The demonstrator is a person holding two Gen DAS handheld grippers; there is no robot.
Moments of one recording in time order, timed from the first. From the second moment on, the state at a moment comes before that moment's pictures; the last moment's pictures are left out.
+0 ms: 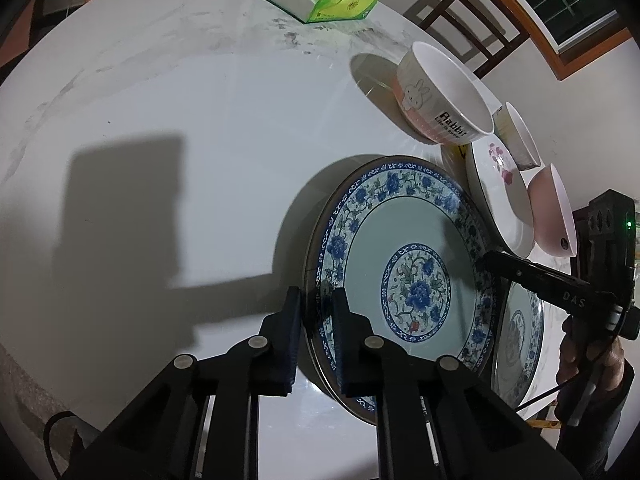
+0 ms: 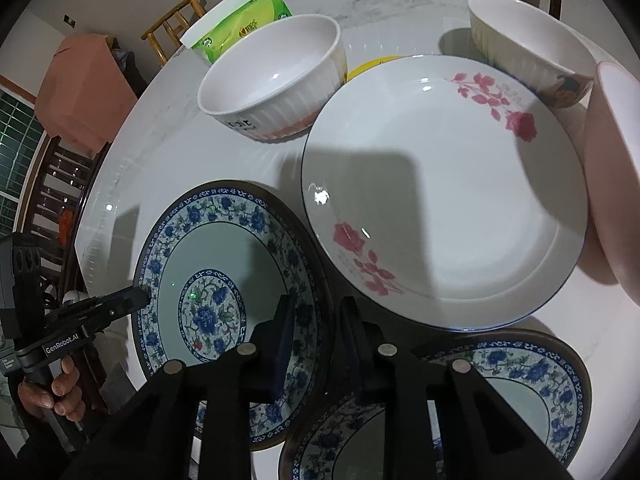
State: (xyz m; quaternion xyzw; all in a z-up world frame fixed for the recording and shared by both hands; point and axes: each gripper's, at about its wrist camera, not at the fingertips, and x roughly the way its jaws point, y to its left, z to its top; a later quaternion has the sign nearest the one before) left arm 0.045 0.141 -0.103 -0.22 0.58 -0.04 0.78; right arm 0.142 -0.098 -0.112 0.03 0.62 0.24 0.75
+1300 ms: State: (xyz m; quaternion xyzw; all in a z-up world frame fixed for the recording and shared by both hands) left arm 0.042 0.198 -0.098 -0.17 0.56 0.00 0.81; right arm 0.090 -0.050 -0.118 0.06 0.61 0.21 0.76
